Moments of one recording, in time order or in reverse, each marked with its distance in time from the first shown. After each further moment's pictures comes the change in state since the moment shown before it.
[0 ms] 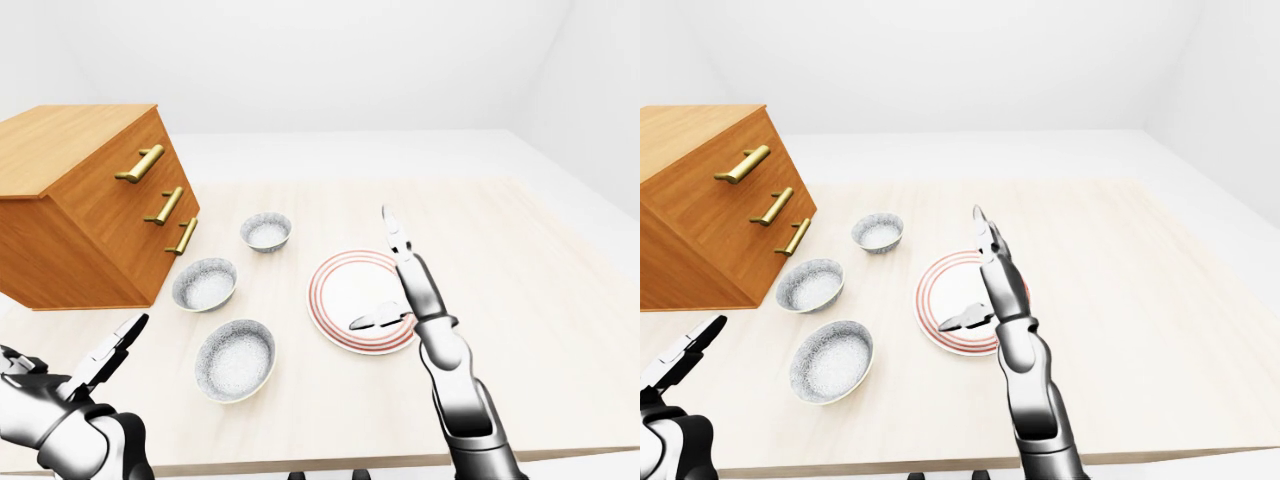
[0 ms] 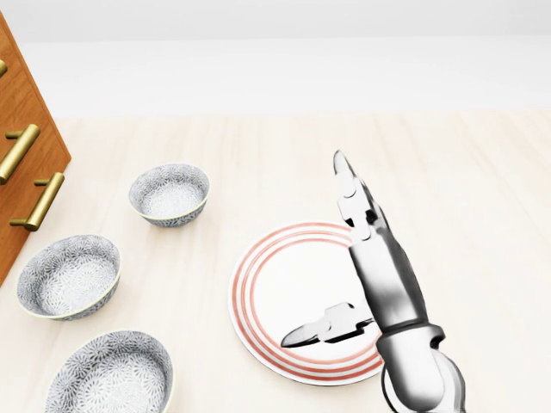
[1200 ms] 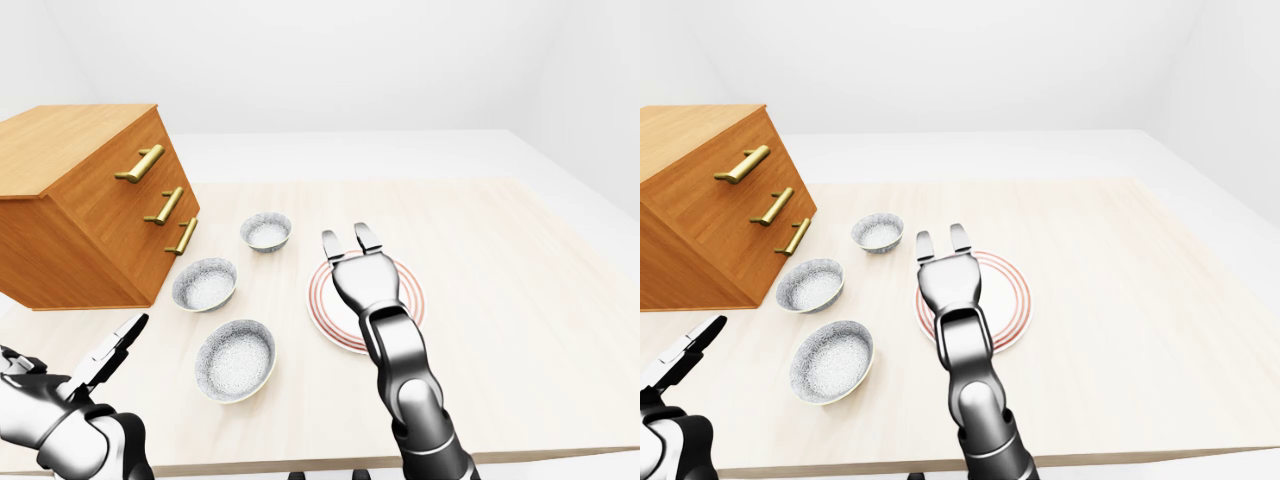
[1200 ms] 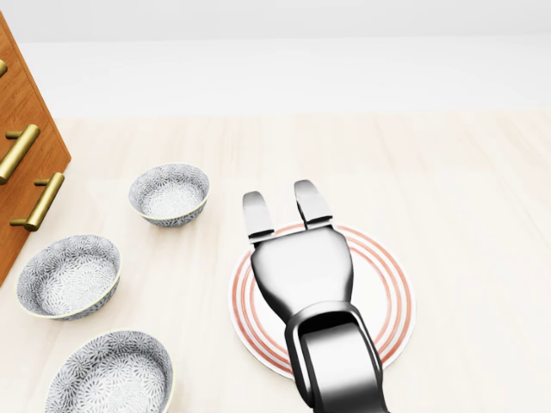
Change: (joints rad) left arm 0.000 0.000 0.000 -0.001 0.007 0.000 0.000; right arm -0.123 0.213 0.224 -0.045 -1.390 0.000 0.624
